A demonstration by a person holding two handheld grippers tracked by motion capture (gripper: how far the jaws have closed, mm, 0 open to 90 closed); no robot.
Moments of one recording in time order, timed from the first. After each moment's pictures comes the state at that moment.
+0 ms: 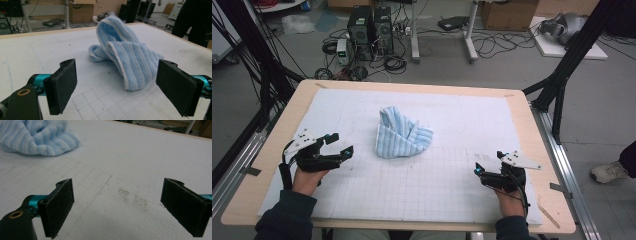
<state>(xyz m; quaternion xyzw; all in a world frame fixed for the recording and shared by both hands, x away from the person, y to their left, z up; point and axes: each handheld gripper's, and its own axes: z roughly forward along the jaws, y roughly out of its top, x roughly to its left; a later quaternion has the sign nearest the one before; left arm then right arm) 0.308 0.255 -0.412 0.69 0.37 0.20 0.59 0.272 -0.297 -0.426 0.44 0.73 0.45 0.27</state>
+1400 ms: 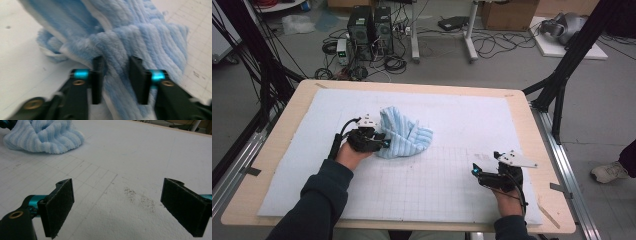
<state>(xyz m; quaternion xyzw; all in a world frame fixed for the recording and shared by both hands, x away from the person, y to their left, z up) 0.388 0.148 -0.426 0.85 0.32 0.12 0.41 0.274 -0.292 -0.427 0.44 0.74 0.44 0.26</state>
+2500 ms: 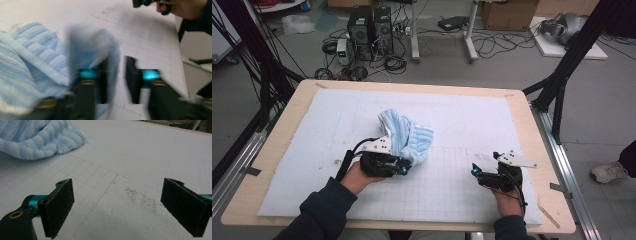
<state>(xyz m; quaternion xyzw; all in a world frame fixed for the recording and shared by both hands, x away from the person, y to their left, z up) 0.319 0.102 -0.404 0.84 0.18 0.02 0.51 0.274 -0.291 -0.428 0.44 0.73 0.45 0.26</state>
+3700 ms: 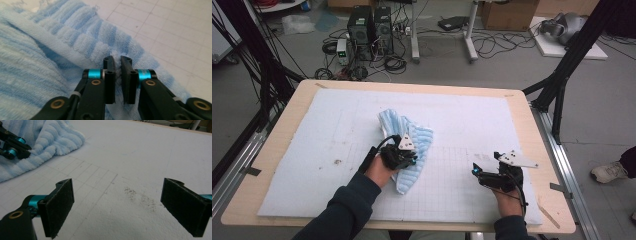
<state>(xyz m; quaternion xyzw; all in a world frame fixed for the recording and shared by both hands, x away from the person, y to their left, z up) 0.348 0.055 -0.429 0.89 0.23 0.14 0.37 0.275 -0.293 -0.428 0.44 0.73 0.45 0.26</state>
